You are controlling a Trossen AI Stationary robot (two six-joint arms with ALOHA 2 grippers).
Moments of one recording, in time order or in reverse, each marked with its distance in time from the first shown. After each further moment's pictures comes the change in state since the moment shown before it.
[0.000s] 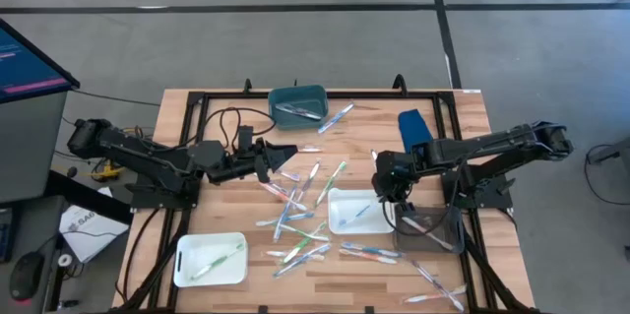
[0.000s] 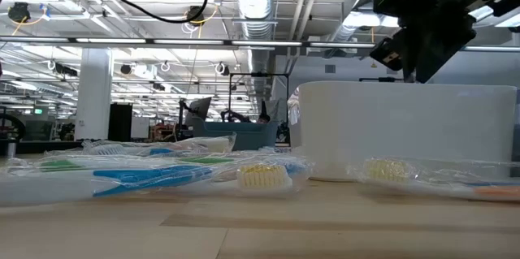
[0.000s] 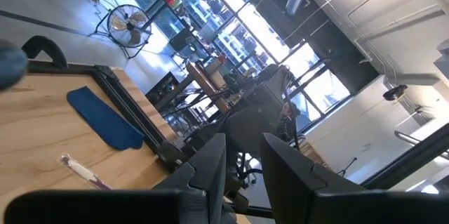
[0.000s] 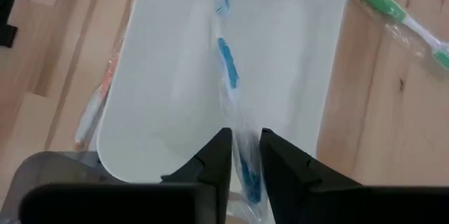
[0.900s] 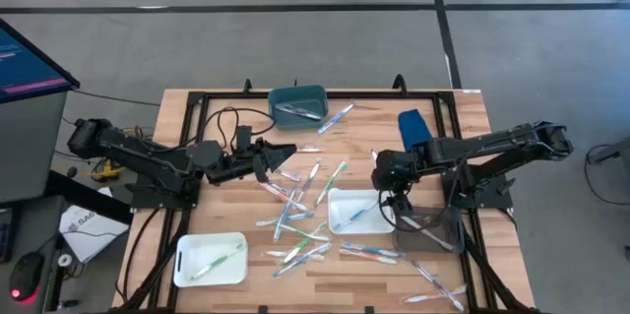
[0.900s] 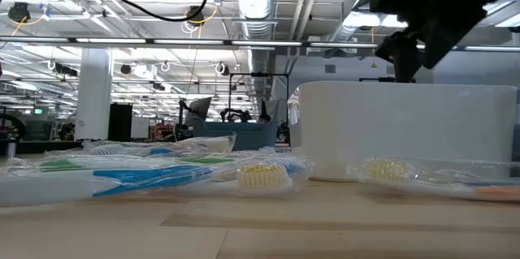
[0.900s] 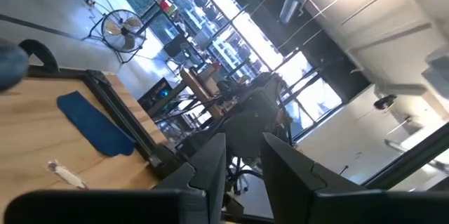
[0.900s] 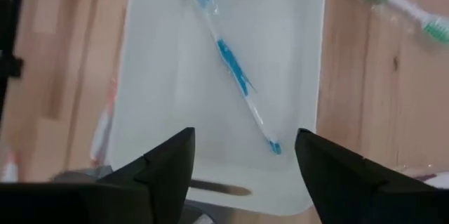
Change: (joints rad) left arm -0.010 0.000 0.000 0.038 -0.016 -0.012; right arm 0.000 0.000 0.047 -0.041 0.013 0.148
